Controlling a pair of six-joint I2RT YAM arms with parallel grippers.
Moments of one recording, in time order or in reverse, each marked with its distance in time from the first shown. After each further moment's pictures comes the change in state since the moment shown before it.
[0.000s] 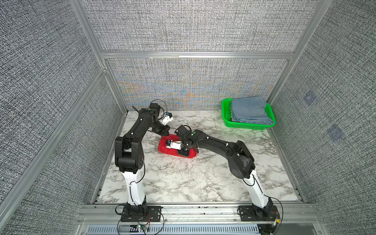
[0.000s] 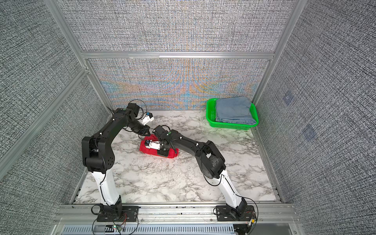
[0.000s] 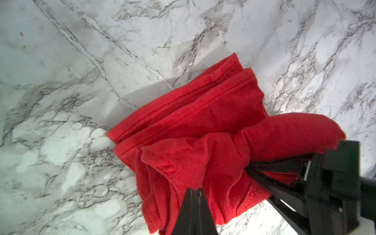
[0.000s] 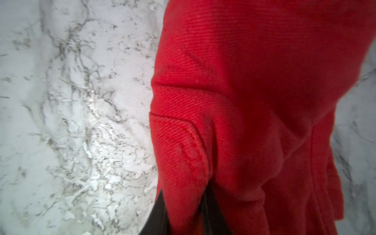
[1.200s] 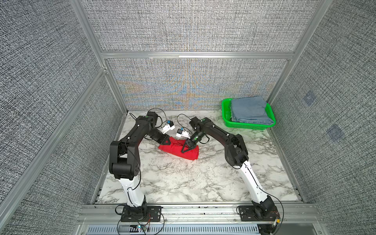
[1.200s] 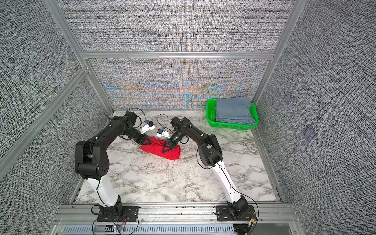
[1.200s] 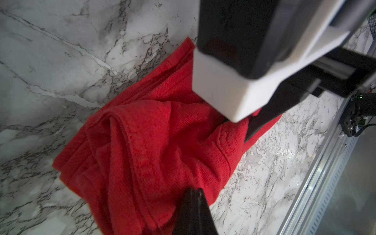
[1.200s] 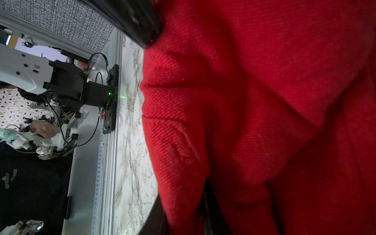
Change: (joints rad) left arm 0.003 -0.116 -0.257 0.034 0.186 0.214; right arm -0.243 0.286 0.337 -0.389 -0.742 0.036
